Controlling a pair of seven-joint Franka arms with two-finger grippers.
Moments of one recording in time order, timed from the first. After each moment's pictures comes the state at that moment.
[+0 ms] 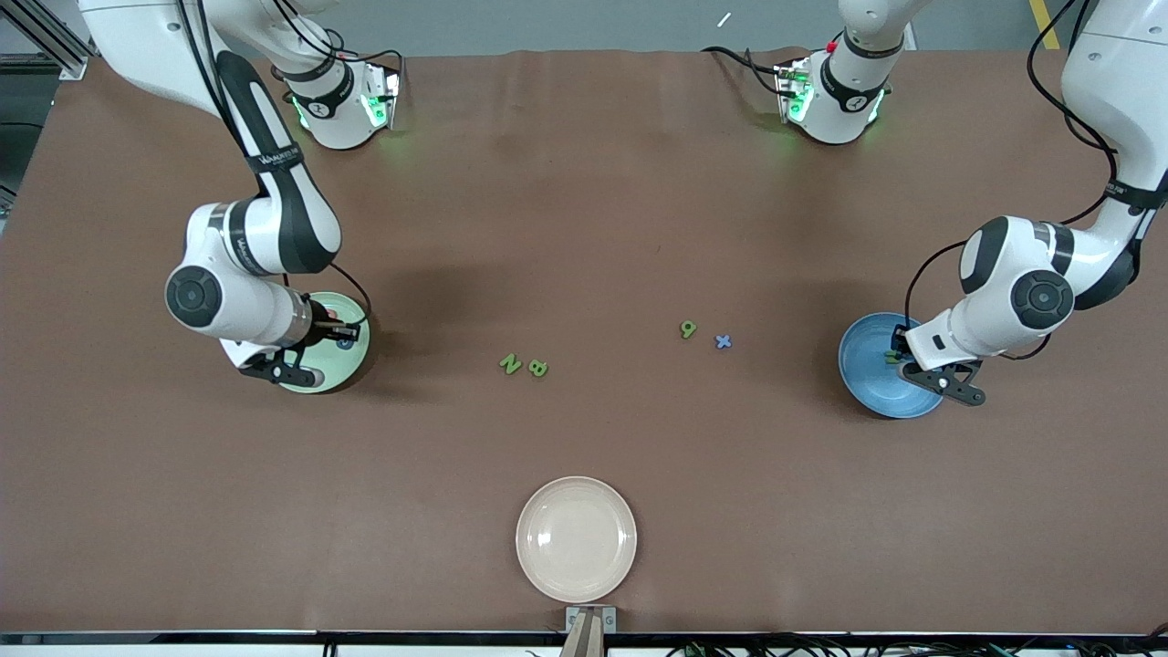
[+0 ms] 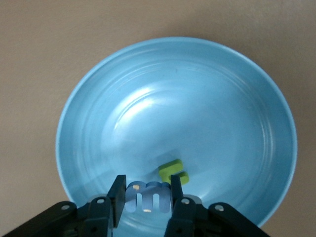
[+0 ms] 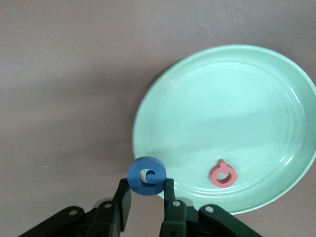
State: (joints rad) left arm 0.65 0.52 -0.60 -2.08 0.53 2.37 0.19; right arm 0.25 0.30 -0.11 -2.13 0.17 2.24 0.22
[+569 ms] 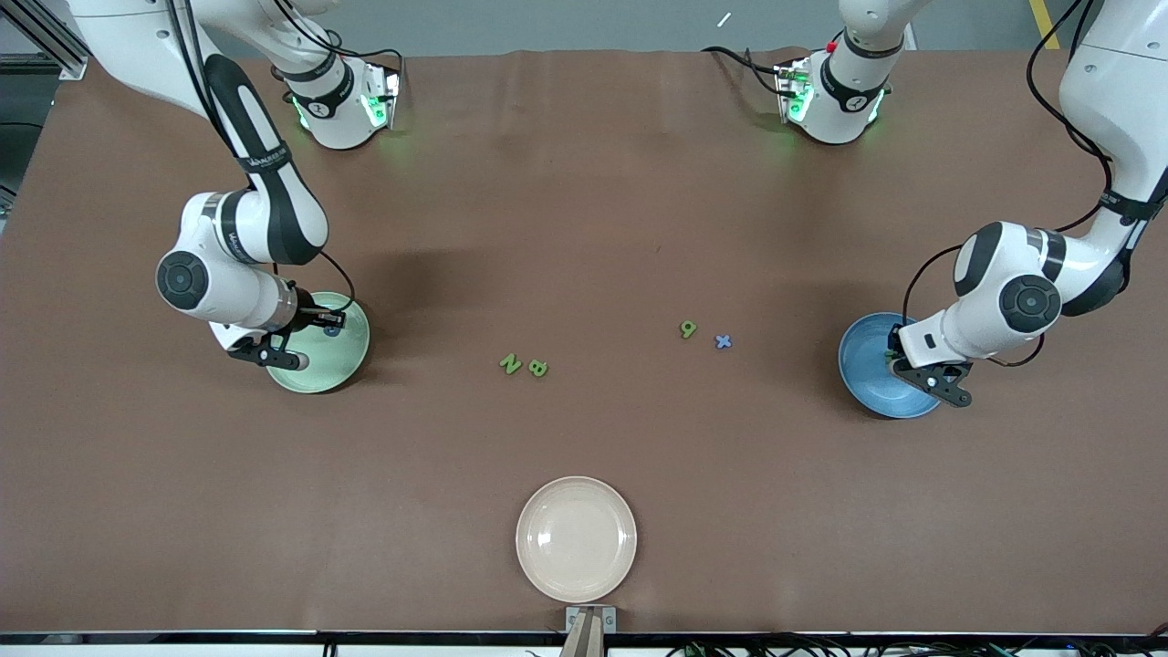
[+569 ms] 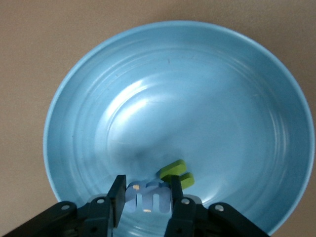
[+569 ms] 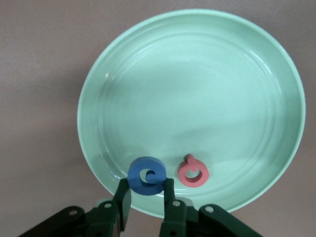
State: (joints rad) left arm 0.66 0.55 -0.61 -2.08 0.59 2.38 0.22; right arm 0.20 0.30 -0.11 -2.23 0.17 2.31 0.18
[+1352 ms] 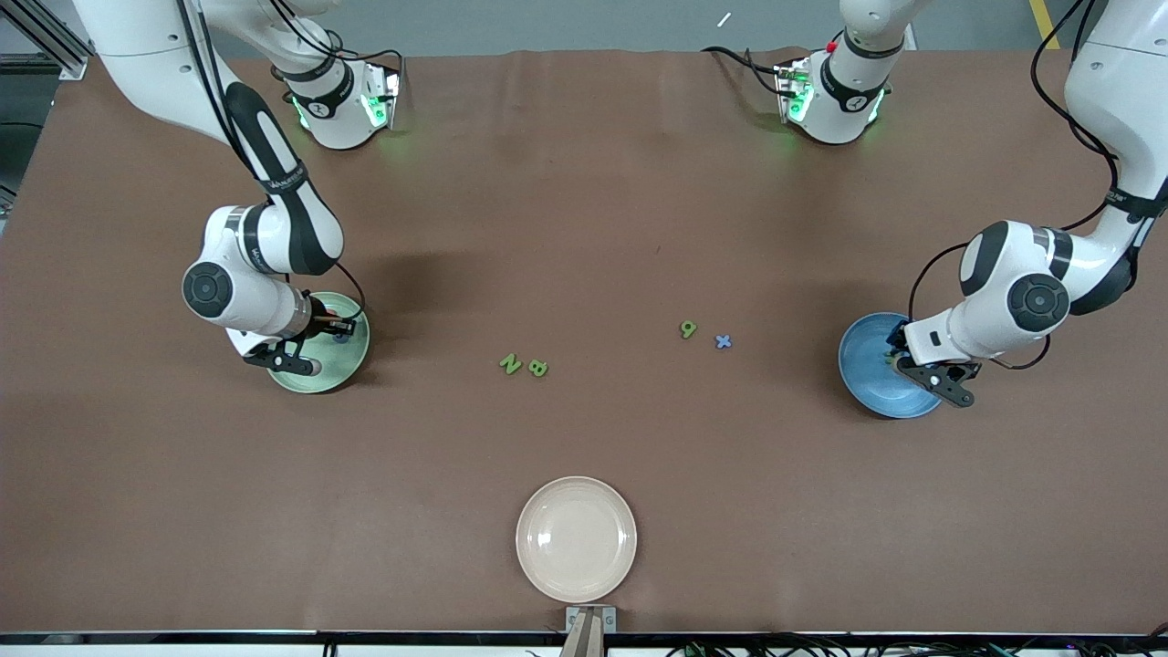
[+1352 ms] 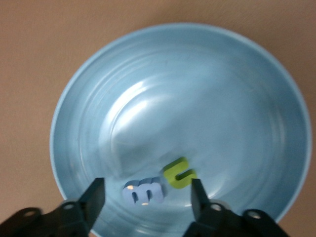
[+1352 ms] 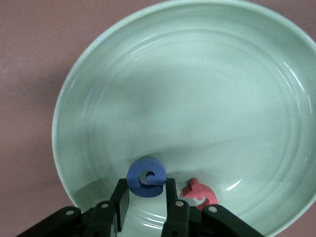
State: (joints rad) left arm 0.68 0.54 -0.64 -2.07 0.59 2.36 0.27; right arm 0.20 0.37 -0.10 -2.23 0.17 2.41 0.18
